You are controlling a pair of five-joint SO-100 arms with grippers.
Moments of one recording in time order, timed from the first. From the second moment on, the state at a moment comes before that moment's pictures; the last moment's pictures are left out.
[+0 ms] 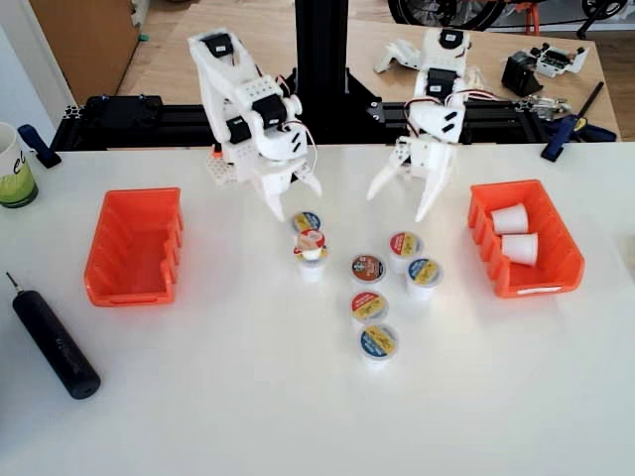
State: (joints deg) arm 0 -28.2 115.7 124.6 71.5 -96.7; arm 1 13.8 139.7 133.9 53.3 114.2
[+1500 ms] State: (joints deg) arm 0 -26.8 99.7 120.1 62.6 -96.8; arm 1 14.3 139.3 133.9 53.3 113.6
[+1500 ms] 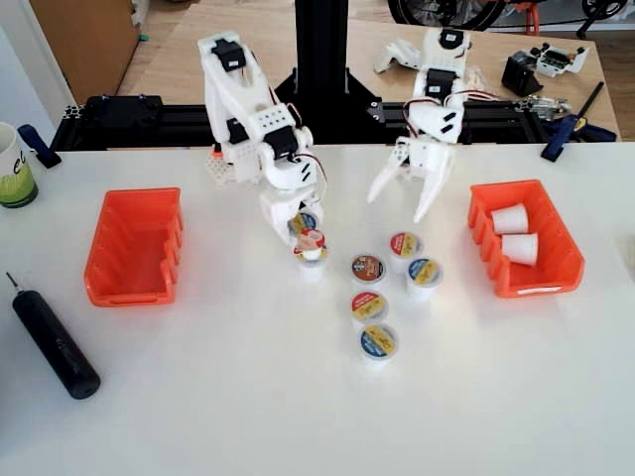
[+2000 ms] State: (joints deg) arm 0 -26.8 99.7 111.1 76.7 -95.9; arm 1 14.3 139.2 133.9 52.6 112.3
